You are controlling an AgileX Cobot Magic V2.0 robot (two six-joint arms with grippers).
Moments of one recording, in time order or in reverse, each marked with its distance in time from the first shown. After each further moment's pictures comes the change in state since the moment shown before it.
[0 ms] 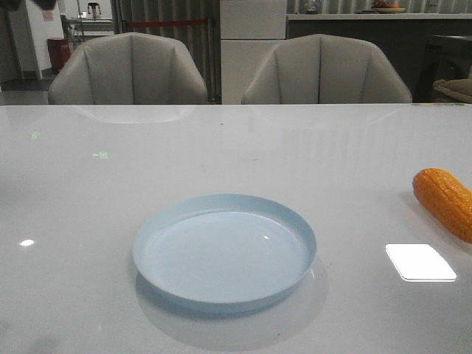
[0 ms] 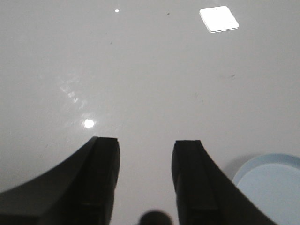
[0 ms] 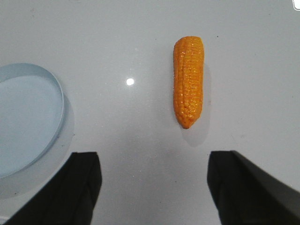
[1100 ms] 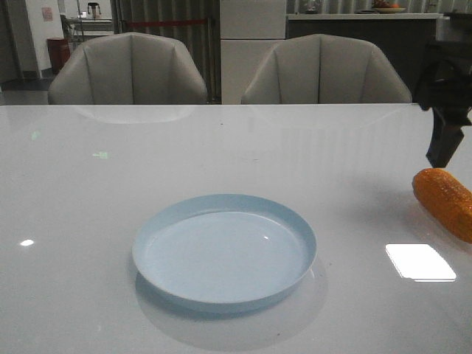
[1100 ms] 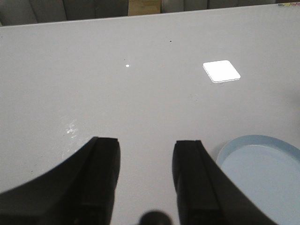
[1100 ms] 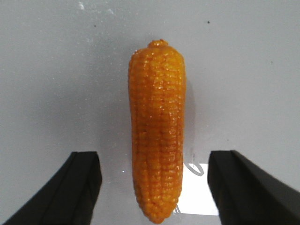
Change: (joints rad) left arm 0.012 -0.536 0.397 -0.004 -0.089 0.000; right arm 0.000 0.896 -0.509 -0.185 0.043 0.137
